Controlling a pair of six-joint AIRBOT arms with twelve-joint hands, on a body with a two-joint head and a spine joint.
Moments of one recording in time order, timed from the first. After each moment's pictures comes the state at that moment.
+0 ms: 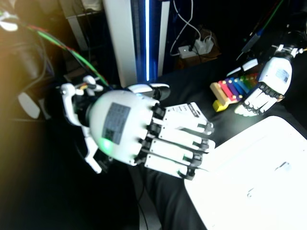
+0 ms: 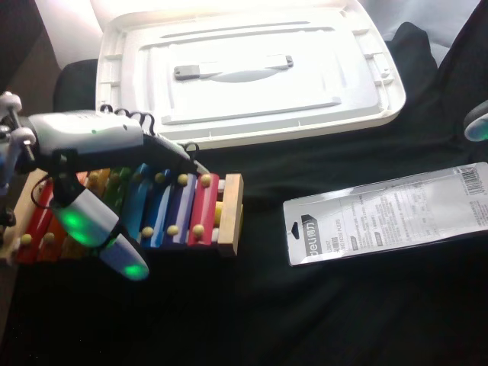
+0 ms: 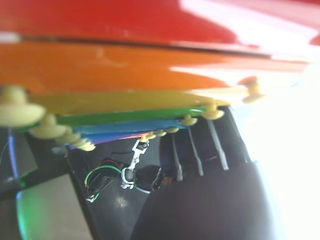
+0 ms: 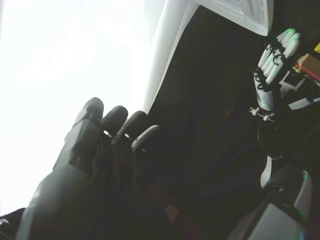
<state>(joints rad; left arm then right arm) 0.70 -0.98 1.26 0.86 -0.53 0.11 -0.87 -0.99 1.45 -0.11 1.17 -0.11</state>
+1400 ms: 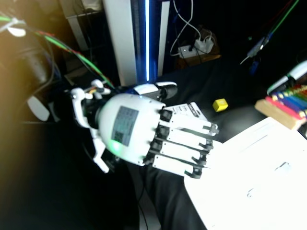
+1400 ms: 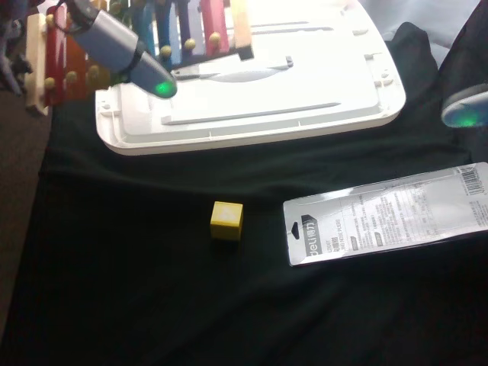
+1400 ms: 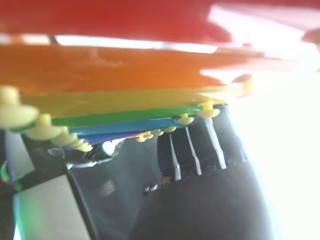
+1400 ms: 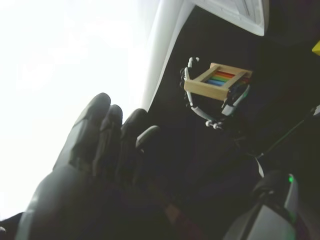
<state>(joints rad) 0.33 -1.16 1.58 0.90 -0.39 0.11 -0.87 -1.03 1.47 -0.10 1.17 -0.11</state>
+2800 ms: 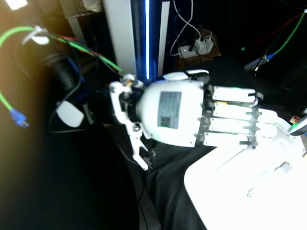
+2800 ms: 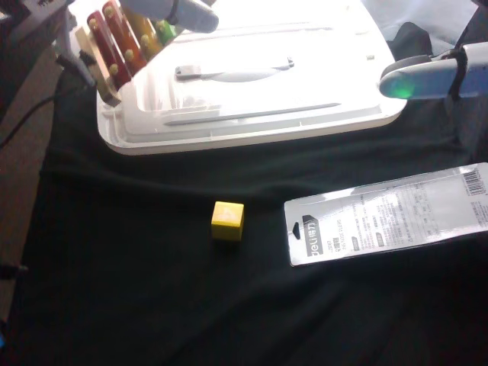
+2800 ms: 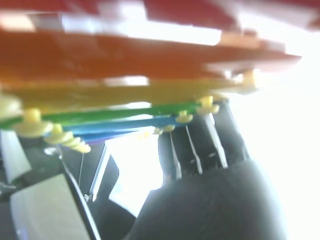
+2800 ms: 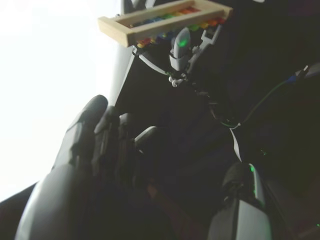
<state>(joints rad) 0.41 -1.47 1.99 0.39 -0.44 0.22 -0.71 -1.13 1.53 -0.28 1.17 -0.07</state>
